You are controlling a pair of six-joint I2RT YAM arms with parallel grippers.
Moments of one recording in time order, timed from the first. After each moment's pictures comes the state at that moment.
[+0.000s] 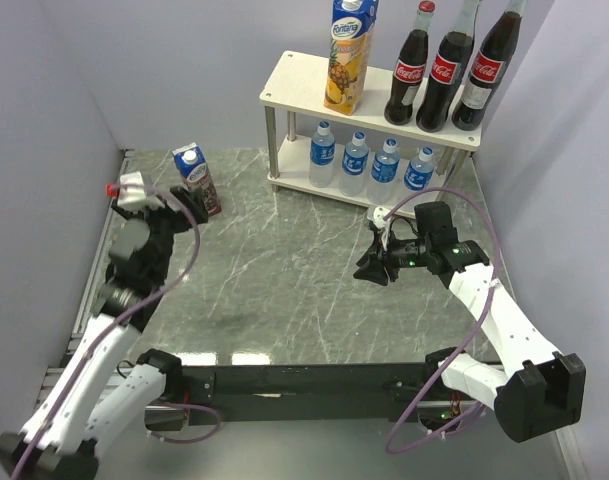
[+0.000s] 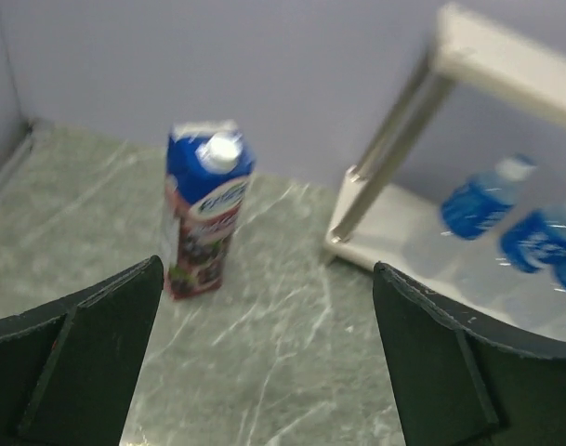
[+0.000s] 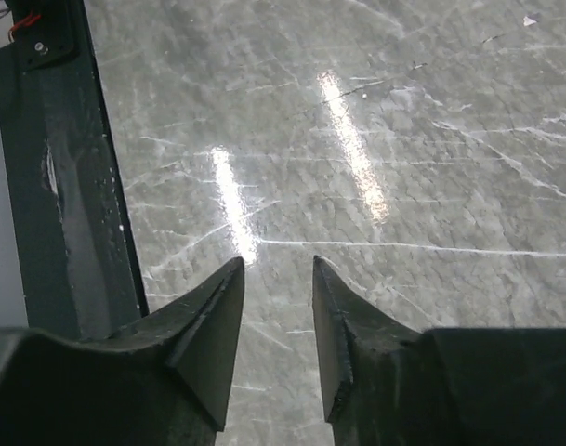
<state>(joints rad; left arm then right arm) -0.38 0.69 0.78 0.01 -0.38 -0.27 0.25 1.07 0.87 -0.62 -0.90 -0.53</state>
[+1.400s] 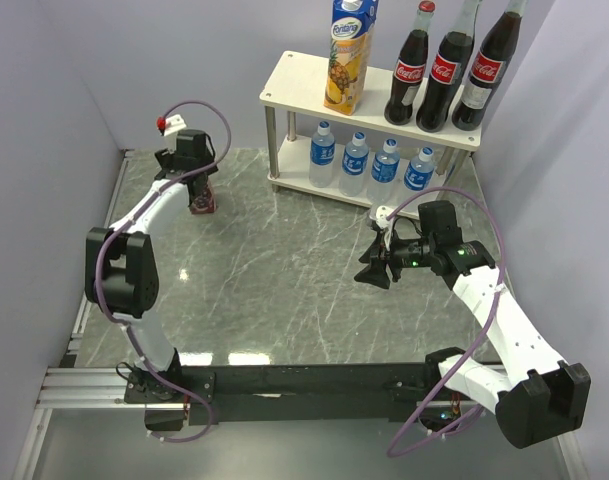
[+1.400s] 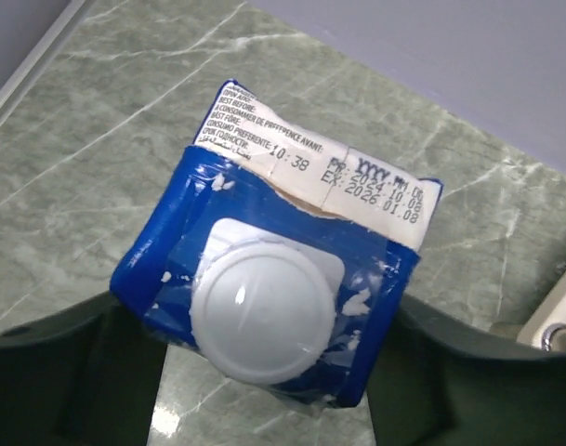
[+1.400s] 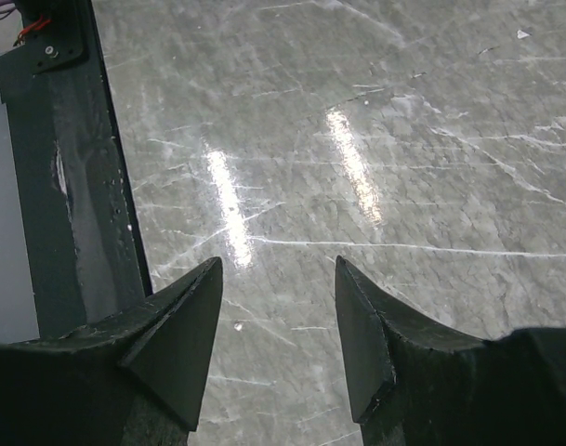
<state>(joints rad) -0.16 1.80 1.44 -0.18 -0.51 -0.46 0.25 1.04 0.90 -0.67 -0.90 -0.54</state>
